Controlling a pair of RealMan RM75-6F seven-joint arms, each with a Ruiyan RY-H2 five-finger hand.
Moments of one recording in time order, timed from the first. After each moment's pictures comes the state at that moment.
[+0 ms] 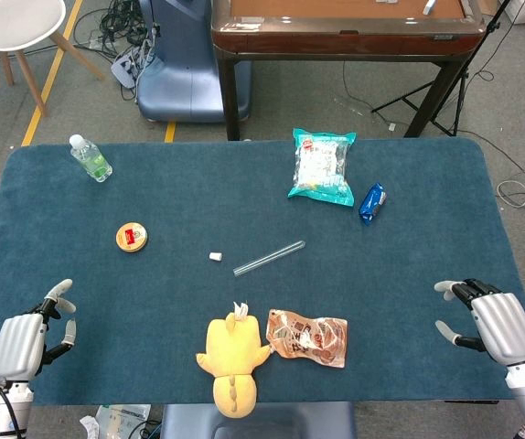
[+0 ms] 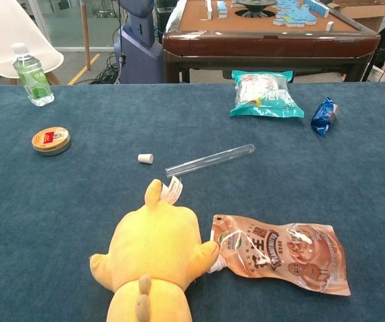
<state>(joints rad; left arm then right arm) -0.10 -1.24 -0.02 -1.84 1.45 1.57 0.16 0.13 -0.99 0.00 -1.74 -1.62 1.43 0.05</state>
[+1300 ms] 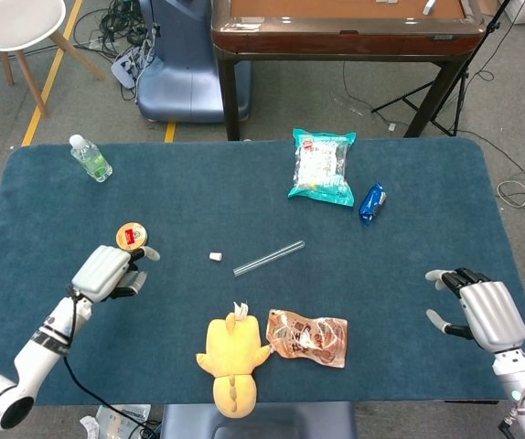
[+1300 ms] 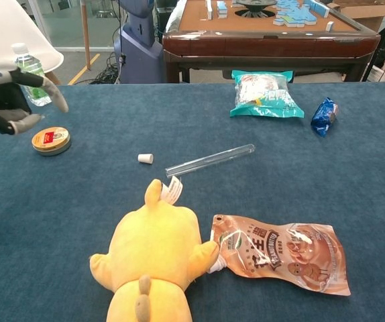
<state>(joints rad) -0.57 -1.24 -0.17 -1.53 1.49 0.96 -0.16 0.17 -1.00 0.04 -1.79 -1.56 1.39 -0.06</state>
